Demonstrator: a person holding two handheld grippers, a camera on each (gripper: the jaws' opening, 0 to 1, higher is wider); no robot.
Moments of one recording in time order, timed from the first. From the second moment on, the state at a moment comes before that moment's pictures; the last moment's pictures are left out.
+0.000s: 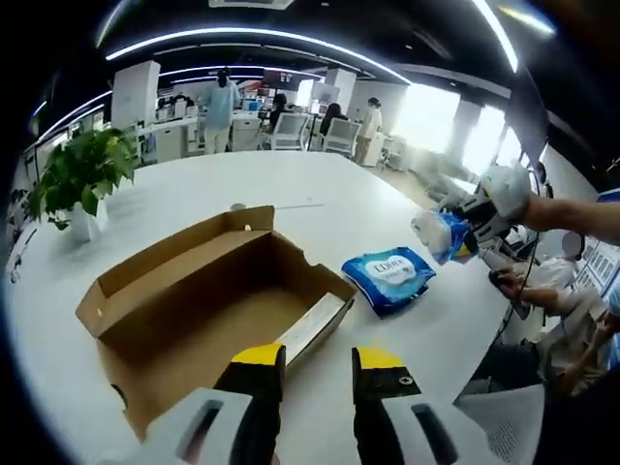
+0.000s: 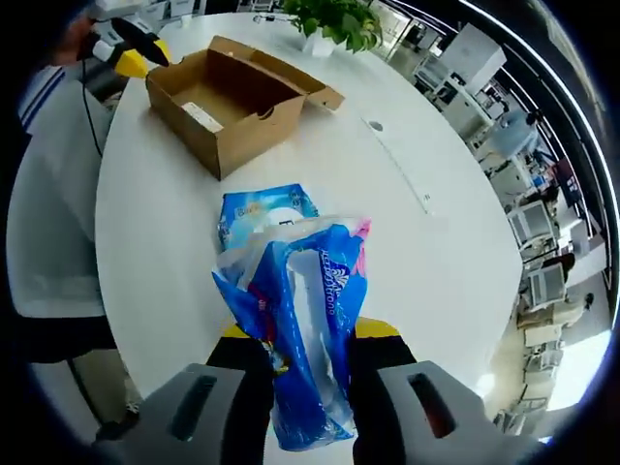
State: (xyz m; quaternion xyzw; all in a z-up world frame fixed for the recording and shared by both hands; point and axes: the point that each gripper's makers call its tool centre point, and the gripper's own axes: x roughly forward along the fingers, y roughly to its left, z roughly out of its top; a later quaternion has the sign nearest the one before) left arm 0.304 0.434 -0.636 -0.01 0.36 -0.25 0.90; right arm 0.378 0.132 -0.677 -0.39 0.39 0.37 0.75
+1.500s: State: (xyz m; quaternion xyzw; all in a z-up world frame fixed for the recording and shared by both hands) left arm 0.315 0.420 -0.630 -0.01 0.37 -0.21 0.90; right arm 0.389 0.050 -0.747 -0.42 0.45 0.39 0.69
